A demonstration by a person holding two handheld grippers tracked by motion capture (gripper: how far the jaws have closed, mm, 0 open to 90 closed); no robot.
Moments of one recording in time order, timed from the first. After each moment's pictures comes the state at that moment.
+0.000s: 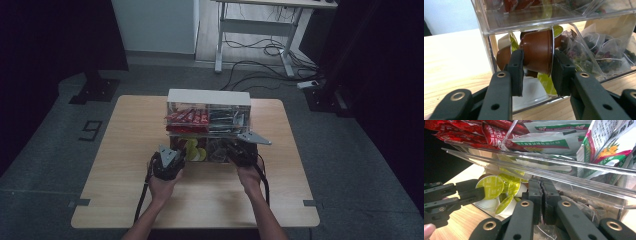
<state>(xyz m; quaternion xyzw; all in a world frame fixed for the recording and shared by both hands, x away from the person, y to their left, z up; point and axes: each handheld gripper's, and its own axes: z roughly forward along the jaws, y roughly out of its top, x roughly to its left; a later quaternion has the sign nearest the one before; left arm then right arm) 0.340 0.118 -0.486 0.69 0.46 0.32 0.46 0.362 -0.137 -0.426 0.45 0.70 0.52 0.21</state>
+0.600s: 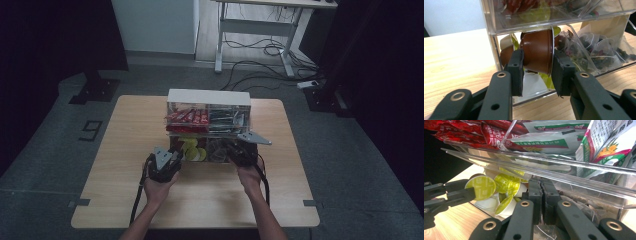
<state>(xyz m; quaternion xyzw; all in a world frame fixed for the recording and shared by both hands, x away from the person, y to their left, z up) 0.329 0.130 -0.480 0.69 0.46 0.32 0.46 0.362 -0.138 -0.426 0.45 0.70 0.52 0.21</state>
